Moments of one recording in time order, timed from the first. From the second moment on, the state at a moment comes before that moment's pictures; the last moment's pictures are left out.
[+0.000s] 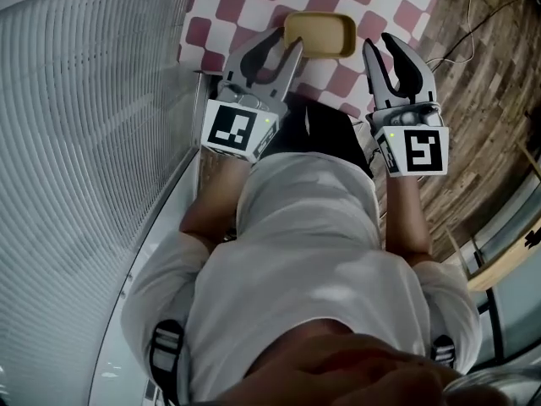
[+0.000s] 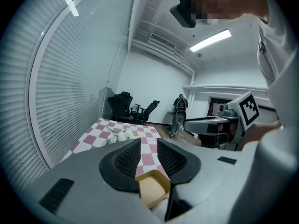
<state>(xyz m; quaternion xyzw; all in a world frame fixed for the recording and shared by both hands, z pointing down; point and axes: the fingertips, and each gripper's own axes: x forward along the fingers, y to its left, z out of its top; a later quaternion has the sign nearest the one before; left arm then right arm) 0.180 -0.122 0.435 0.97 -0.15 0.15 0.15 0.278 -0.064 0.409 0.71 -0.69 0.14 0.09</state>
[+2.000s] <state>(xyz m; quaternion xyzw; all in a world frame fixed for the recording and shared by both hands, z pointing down) 0.189 -0.134 0.607 0.92 -0.20 0.25 0.23 0.311 -0.057 0.597 0.75 -0.59 0.27 0.15</state>
